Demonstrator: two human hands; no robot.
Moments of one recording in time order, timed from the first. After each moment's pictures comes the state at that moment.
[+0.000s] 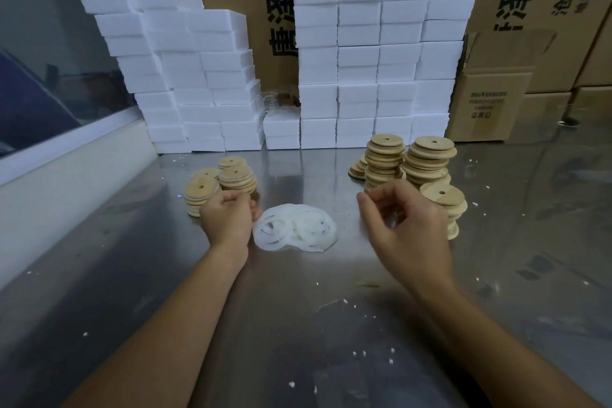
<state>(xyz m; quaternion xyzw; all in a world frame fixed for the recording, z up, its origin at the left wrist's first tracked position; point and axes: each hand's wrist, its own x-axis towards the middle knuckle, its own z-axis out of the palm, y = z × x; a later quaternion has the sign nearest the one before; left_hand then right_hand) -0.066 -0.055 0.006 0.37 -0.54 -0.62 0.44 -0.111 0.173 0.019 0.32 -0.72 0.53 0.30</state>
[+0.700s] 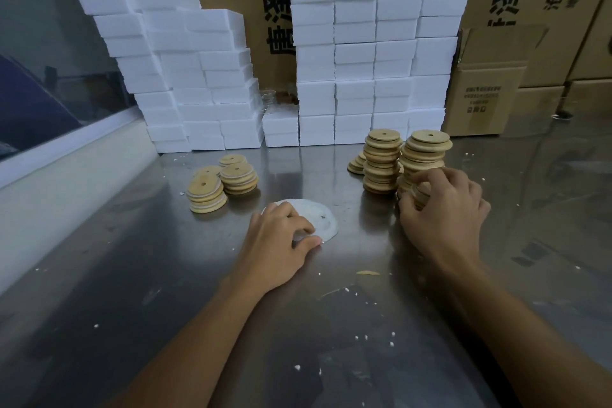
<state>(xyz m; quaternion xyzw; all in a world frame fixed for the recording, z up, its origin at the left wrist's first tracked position) -0.034 -0.010 -0.007 0.05 -0.95 -0.14 0.29 -0.137 0.200 0.021 0.12 -0.90 0.34 0.25</state>
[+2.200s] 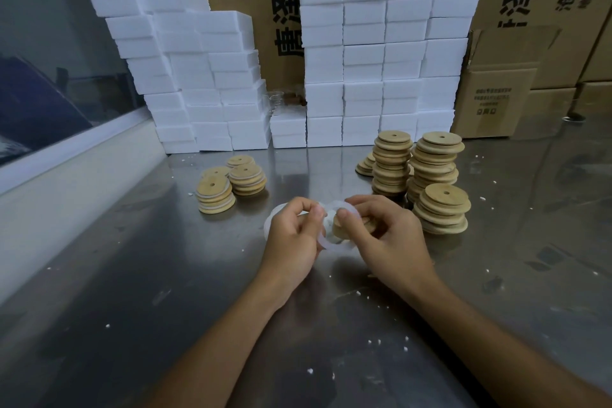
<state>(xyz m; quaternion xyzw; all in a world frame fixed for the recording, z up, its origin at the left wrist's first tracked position) -0.029 0.021 0.004 0.10 -0.73 -0.61 0.29 -0.099 0.156 0.002 0.35 -0.72 0.60 0.10</state>
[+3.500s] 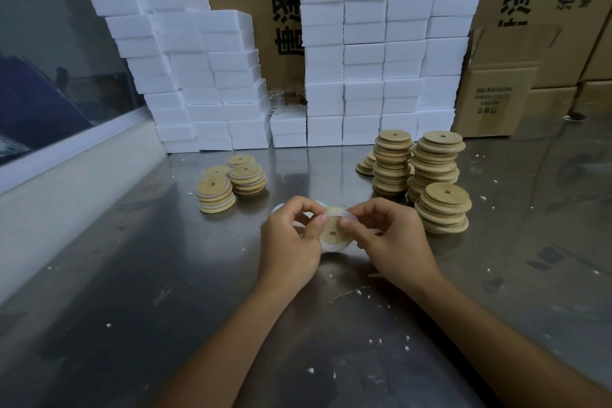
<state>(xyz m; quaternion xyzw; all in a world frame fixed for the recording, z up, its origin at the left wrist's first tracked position) -0.029 0.023 0.003 0.14 -0.79 -0.46 0.39 -0.110 0.156 -0.004 0.32 -0.72 0.61 0.03</state>
